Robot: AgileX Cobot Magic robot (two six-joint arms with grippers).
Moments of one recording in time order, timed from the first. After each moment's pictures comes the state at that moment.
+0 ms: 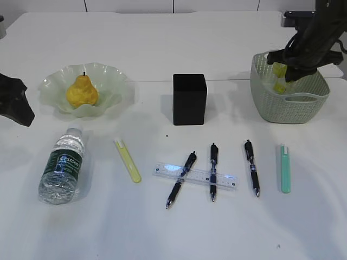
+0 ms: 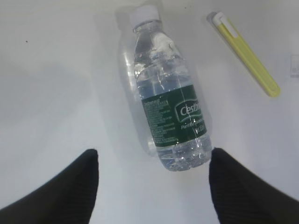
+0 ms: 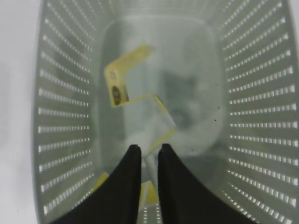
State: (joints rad) left arm -0.17 1.50 -1.14 -0.12 0.91 0.05; right arm -0.01 2.24 -1.96 -0.11 0.89 0.14
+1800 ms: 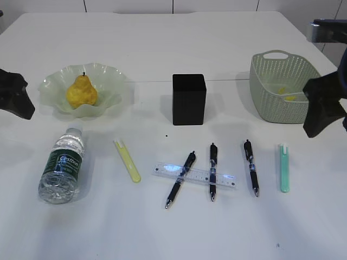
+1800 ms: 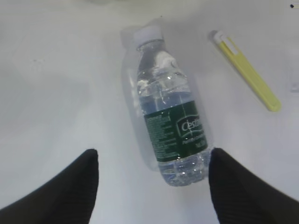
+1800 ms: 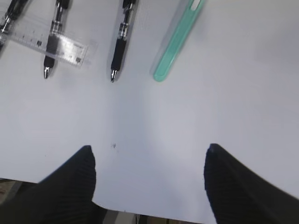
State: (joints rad) left arm -0.17 1.50 -1.14 -0.11 0.85 0.05; right arm 0.14 1.51 -1.25 0.06 1.23 0.00
